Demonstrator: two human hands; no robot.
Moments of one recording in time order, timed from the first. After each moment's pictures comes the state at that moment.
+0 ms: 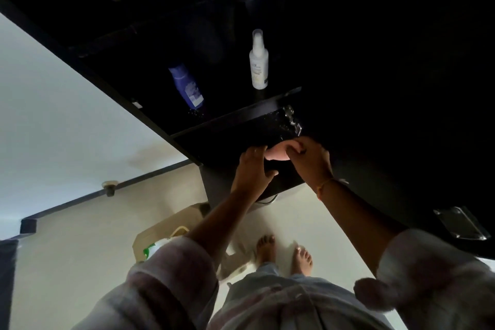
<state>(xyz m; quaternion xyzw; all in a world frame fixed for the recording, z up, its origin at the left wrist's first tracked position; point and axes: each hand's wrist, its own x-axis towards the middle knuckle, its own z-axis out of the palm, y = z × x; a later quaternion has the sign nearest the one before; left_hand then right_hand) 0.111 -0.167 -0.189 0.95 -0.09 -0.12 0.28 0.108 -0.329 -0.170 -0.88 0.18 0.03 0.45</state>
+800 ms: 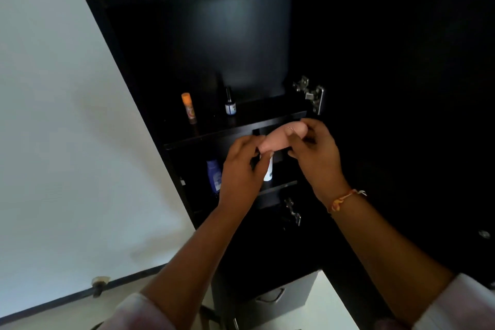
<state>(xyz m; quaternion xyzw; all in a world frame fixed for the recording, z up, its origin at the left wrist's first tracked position) 0.120 -0.153 0.067 0.82 -0.18 0.24 0.48 0.129 -0.310 0.078 -0.72 0.06 -0.22 0.66</state>
